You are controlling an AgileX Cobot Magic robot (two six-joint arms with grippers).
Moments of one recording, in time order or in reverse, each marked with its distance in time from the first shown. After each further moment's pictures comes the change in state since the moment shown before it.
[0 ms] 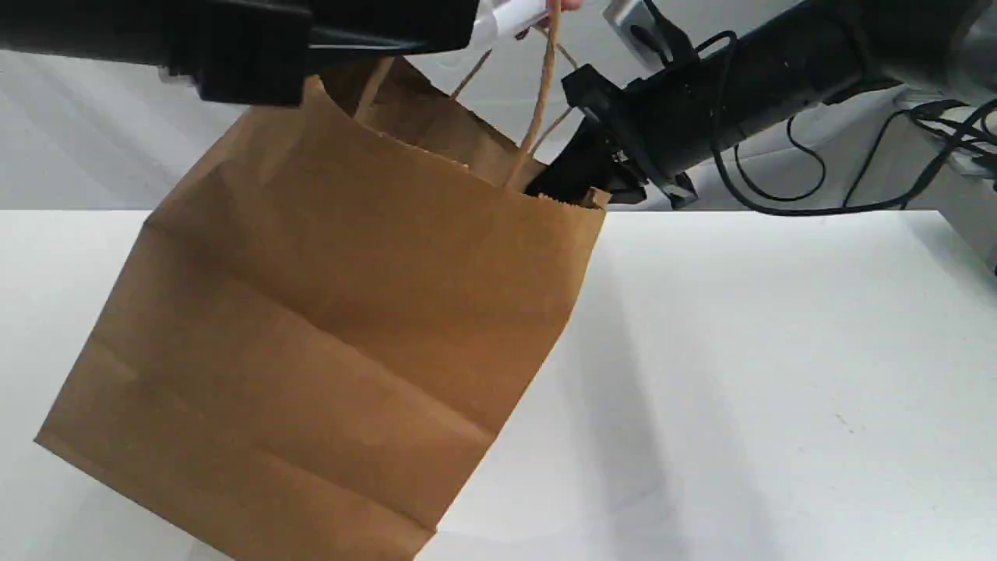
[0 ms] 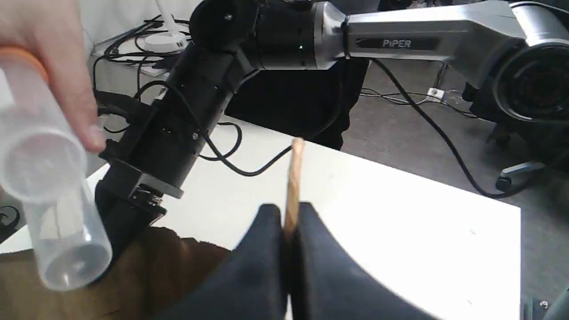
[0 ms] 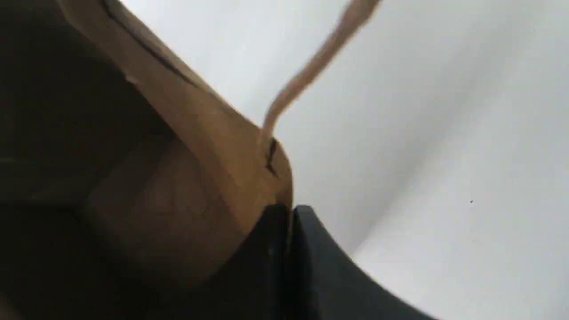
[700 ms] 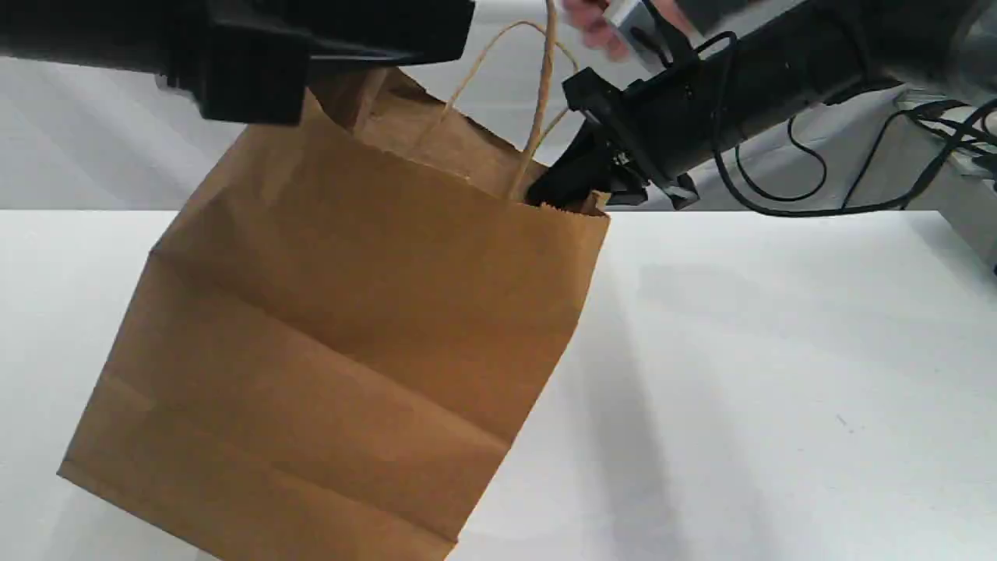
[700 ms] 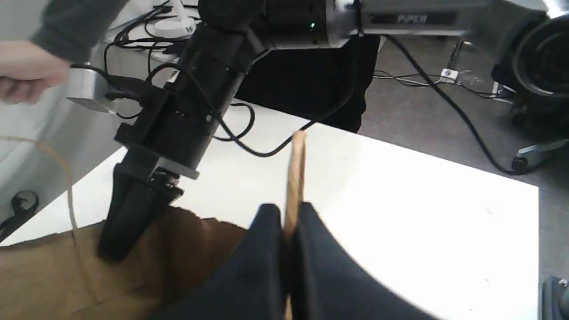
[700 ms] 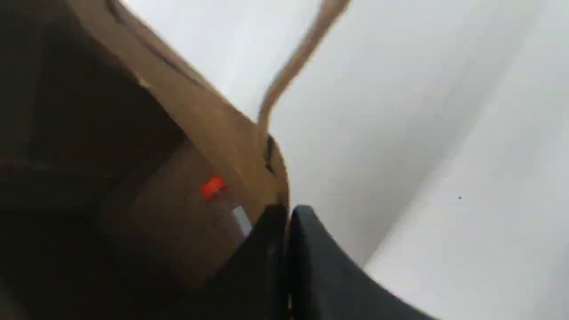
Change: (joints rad) left arm 0.000 0.000 0.000 0.093 -0.002 -0.040; right arm 0.000 -0.007 0.000 -0.028 0.002 -0.008
